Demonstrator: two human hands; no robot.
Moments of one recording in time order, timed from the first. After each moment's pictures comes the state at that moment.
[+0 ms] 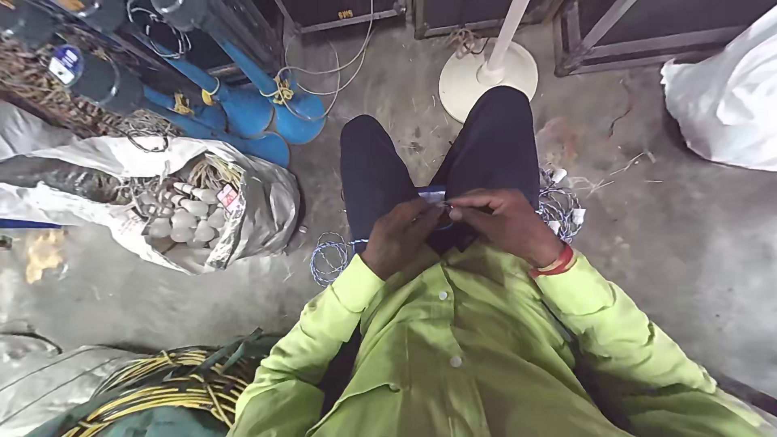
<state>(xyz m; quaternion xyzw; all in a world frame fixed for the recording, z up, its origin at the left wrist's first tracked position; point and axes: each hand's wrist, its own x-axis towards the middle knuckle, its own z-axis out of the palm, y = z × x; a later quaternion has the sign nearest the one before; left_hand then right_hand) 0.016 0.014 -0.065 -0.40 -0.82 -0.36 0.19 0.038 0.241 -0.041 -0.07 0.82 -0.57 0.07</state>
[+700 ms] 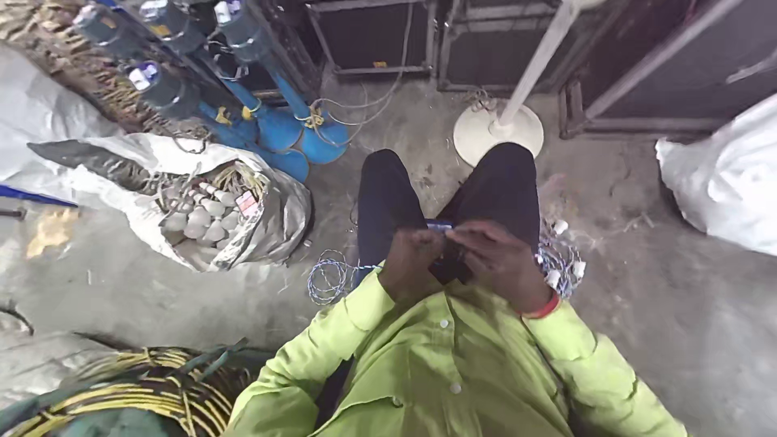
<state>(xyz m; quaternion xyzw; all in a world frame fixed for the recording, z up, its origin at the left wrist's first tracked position) 0.011 0.033 -0.044 -0.08 -0.78 -0.61 -0.15 0.040 0.234 -0.050 -0.21 0.86 -0.45 -0.13</state>
